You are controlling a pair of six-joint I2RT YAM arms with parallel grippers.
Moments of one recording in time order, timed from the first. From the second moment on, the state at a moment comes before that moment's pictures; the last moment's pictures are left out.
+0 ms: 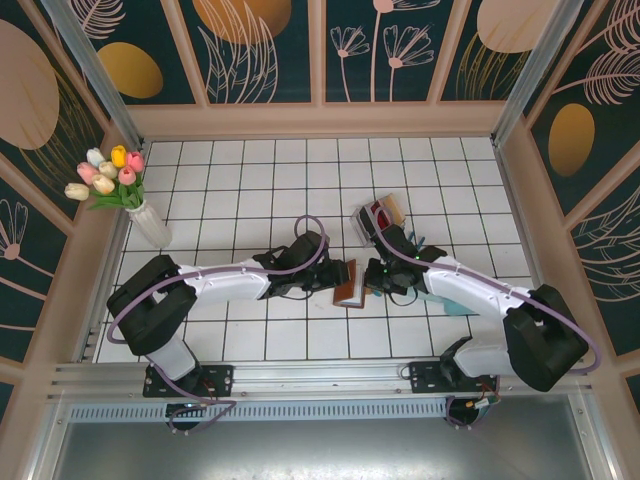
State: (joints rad) left arm -0.92 1.65 0.86 -0.02 0.17 -1.05; right arm 0.66 1.30 0.70 -0.54 -0.10 0.81
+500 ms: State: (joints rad) left arm -0.92 1.72 0.86 -0.08 0.15 -0.97; right arm 0.63 1.22 0.70 -0.53 -0.13 0.81
